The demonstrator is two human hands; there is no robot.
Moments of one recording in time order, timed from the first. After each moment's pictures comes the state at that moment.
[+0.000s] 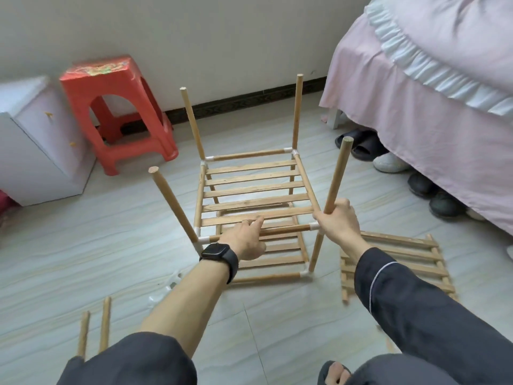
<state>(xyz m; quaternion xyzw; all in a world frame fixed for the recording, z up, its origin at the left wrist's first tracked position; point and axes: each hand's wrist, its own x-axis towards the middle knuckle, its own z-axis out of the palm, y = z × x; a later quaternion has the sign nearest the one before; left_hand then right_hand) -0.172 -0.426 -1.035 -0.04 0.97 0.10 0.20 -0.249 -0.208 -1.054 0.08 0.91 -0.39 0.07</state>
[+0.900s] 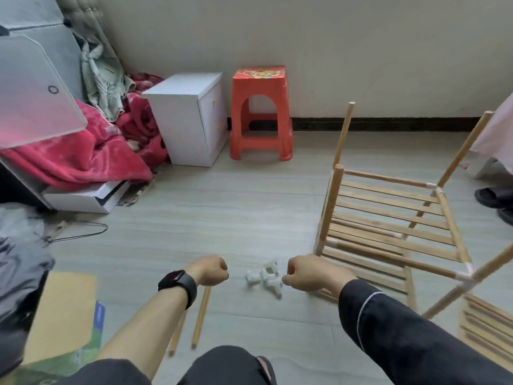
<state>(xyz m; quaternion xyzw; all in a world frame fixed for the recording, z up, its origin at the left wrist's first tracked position) 0.069 -0.680 -1.048 -0.30 0.89 0.20 0.26 -0.090 -0.475 -1.036 -0.43 0.85 -0.01 0.31</state>
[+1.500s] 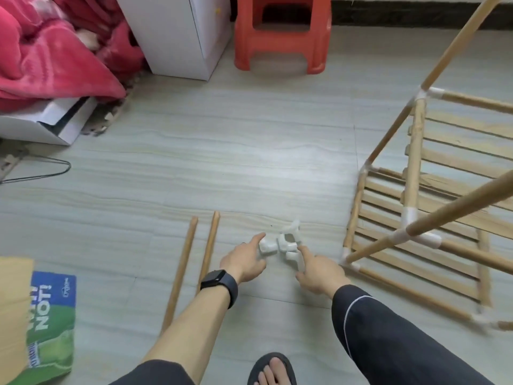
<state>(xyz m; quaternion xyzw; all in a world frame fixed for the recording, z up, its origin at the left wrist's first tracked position) -0.001 -0.712 -1.258 -0.34 0.85 0.32 0.26 -0.128 -0.552 -1.284 -0.34 0.86 0.04 0.37</state>
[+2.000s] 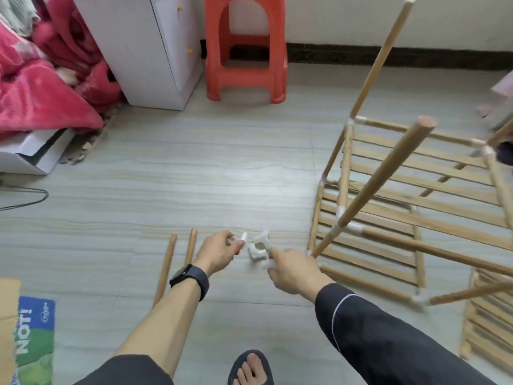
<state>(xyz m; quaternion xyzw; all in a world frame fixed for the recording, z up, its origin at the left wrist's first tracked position) -0.007 -0.714 -1.203 -0.38 0.82 0.43 0.09 -0.112 -0.531 -1.190 -0.44 0.86 0.01 0.26</state>
